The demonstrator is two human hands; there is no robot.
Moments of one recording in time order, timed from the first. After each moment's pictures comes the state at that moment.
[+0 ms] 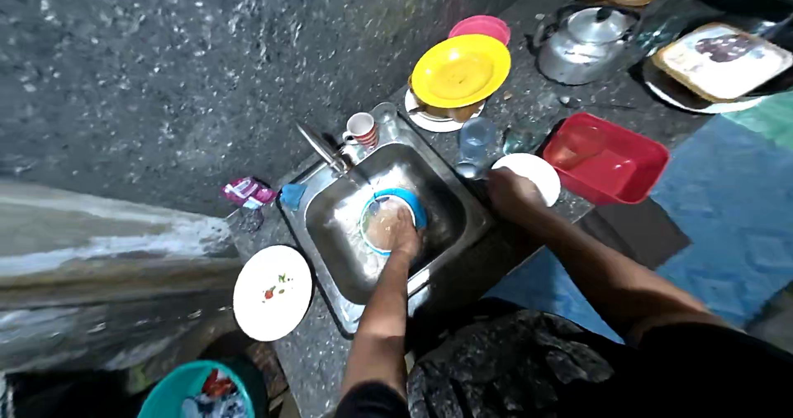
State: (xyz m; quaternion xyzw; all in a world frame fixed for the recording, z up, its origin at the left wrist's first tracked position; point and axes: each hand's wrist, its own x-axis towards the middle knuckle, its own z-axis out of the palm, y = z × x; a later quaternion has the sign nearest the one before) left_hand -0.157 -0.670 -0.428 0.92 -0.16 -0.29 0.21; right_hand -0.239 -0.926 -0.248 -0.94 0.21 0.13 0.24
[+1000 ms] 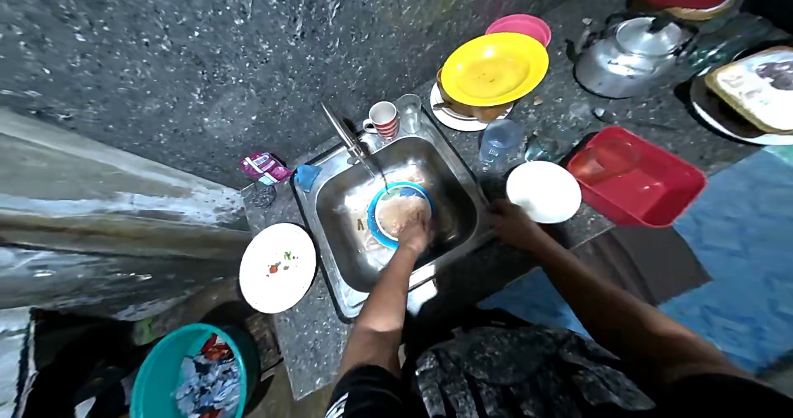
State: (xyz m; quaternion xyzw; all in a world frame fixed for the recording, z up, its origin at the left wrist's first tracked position) left_hand -0.165 -0.676 -0.410 0.91 -0.13 -0.34 0.18; right_hand -0.257 -0.901 -0.262 -0.81 0.22 0.21 0.51
